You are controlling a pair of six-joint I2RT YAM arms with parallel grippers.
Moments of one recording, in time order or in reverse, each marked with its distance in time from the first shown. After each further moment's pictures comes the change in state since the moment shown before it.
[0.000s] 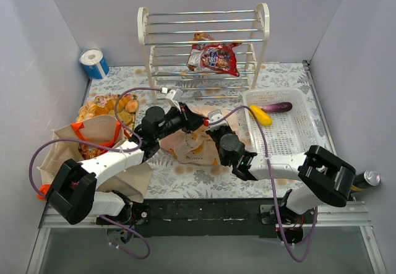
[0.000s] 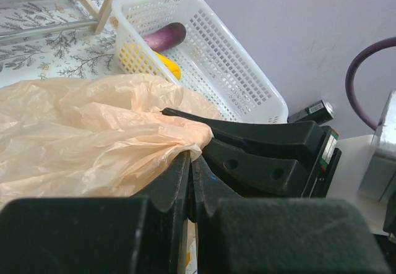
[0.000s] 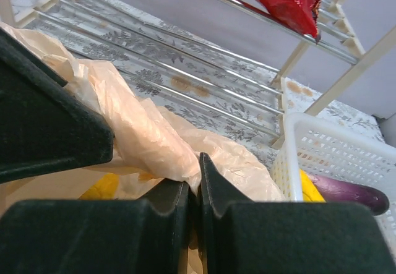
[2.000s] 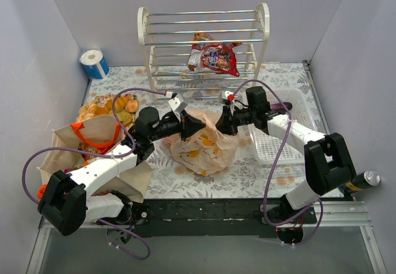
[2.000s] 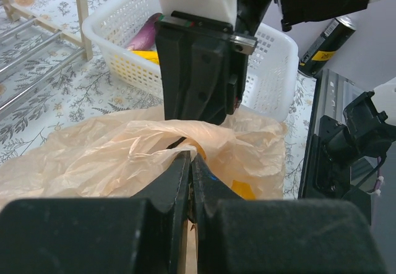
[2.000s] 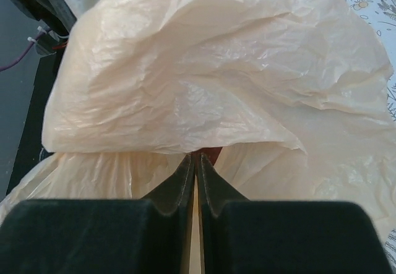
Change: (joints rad) left arm 0.011 -0.099 -0.002 -0.094 0.198 0.407; right arm -0.623 0.072 0.340 -0.867 -1.954 -0.018
